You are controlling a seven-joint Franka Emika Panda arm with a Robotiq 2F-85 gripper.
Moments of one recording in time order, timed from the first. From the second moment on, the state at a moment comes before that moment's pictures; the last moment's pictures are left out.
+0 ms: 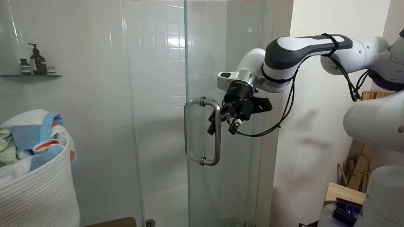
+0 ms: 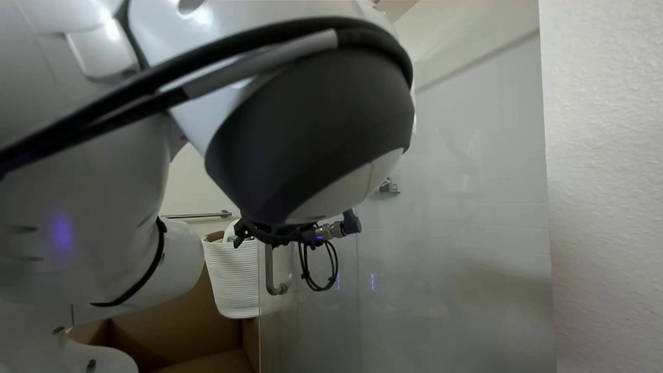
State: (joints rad) arm -1.84 1.12 1.90 -2.65 -0.27 2.27 -0.78
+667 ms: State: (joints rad) arm -1.87 0.99 2.03 -2.53 -0.41 2.18 -0.40
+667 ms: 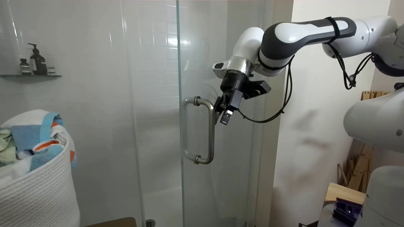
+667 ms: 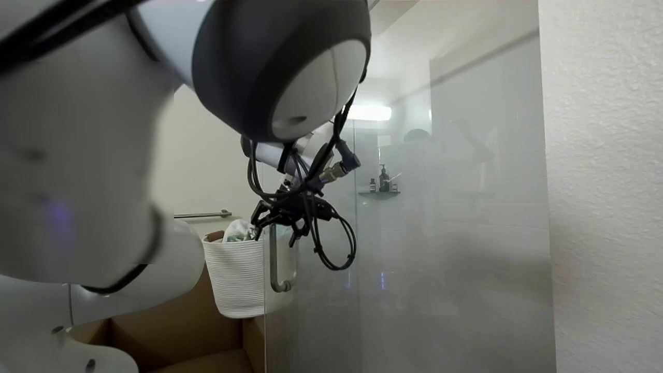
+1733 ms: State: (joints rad) arm -1.65 0.80 2.45 -2.11 -0.56 1.31 0.05
